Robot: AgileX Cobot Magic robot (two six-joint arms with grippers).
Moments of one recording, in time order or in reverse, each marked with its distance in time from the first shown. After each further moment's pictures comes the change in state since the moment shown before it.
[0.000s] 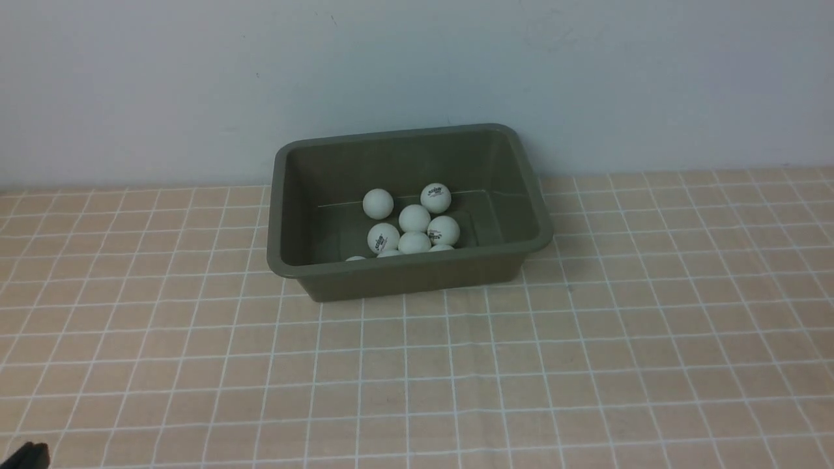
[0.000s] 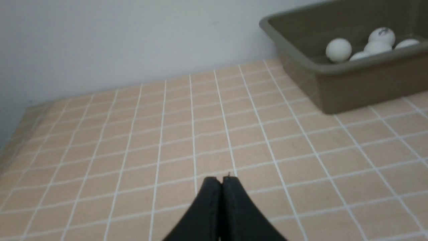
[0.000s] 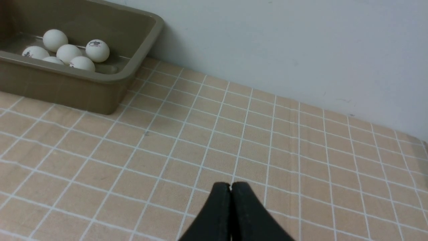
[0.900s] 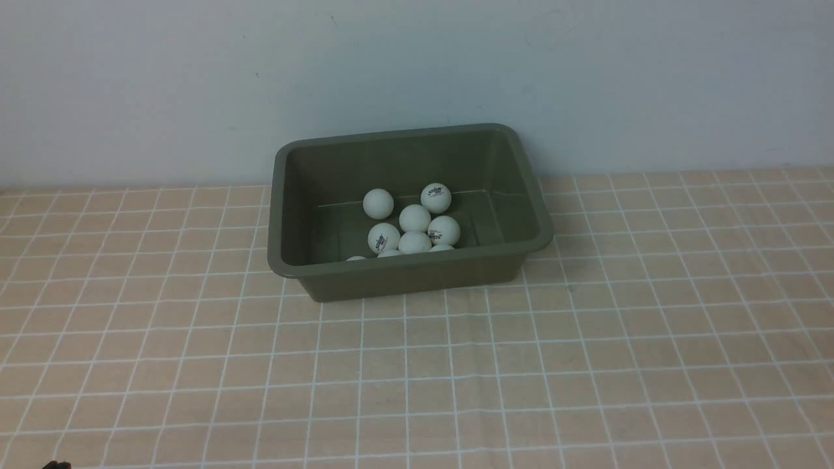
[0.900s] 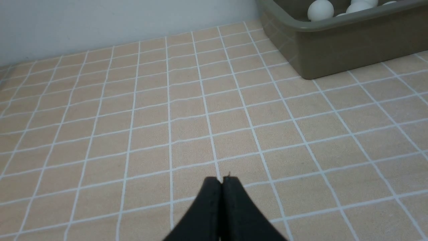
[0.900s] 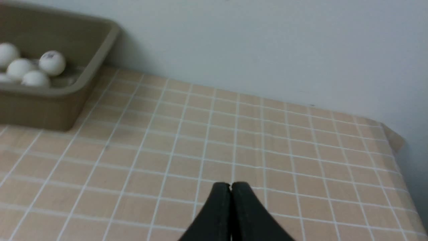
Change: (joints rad) right arm -0.240 -0.041 0.000 0.020 -0.066 0.051; left arm 0.000 0.000 0.004 -0.022 0.075 -0.003
